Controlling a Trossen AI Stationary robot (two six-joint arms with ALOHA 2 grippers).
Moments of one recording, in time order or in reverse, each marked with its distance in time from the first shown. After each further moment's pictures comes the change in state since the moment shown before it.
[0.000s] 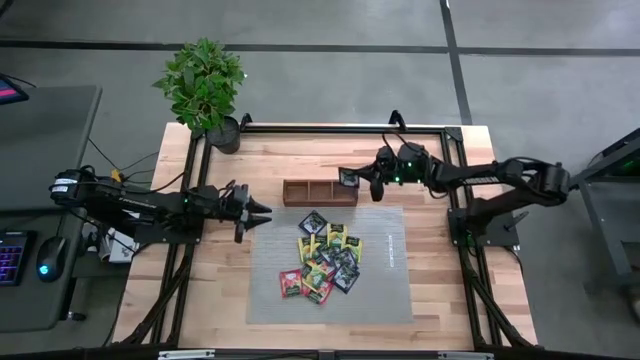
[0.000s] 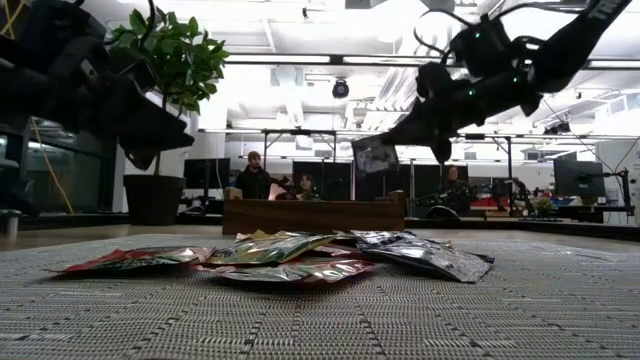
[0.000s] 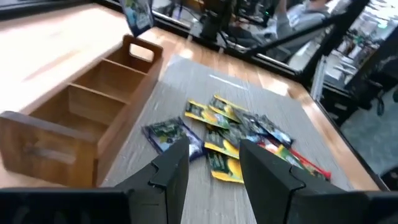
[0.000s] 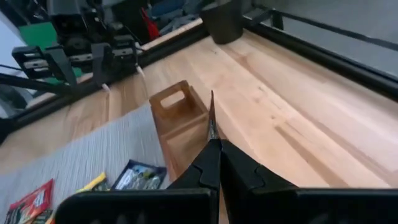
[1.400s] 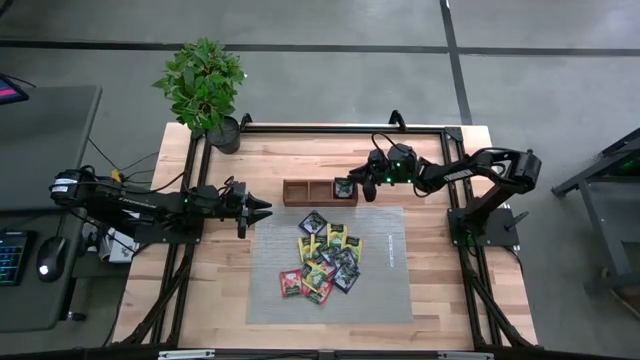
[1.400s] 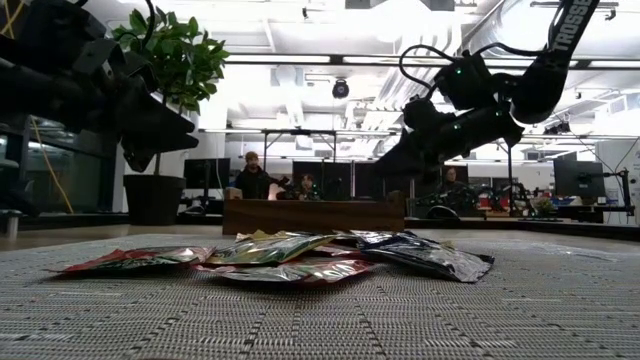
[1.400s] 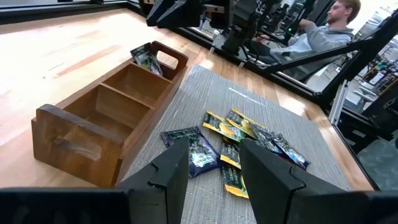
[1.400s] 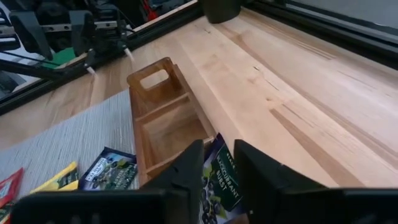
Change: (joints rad) left arm 0.000 0.000 0.000 0.008 -0.092 -0.085; right arm -0.043 0.245 0.001 0.210 -0.049 -0.023
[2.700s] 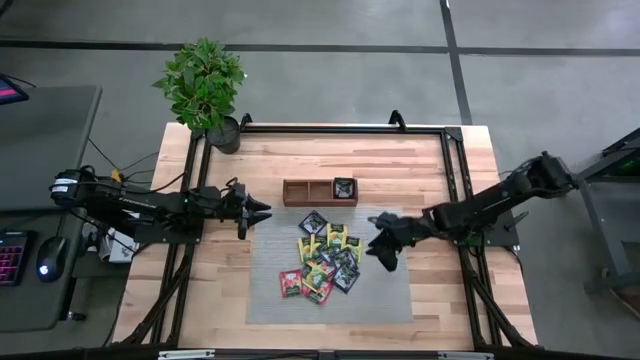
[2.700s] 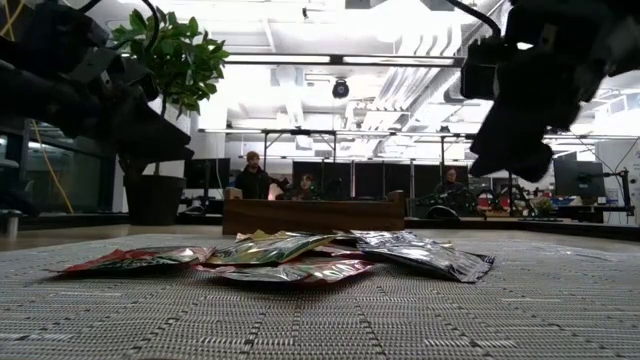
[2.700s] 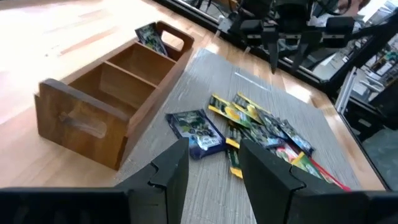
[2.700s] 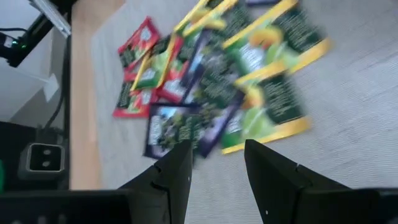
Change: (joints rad) left arm 0.000 0.000 0.000 -0.067 0.016 -0.016; right arm 0.776 -0.285 0.001 -0.602 0.338 0.582
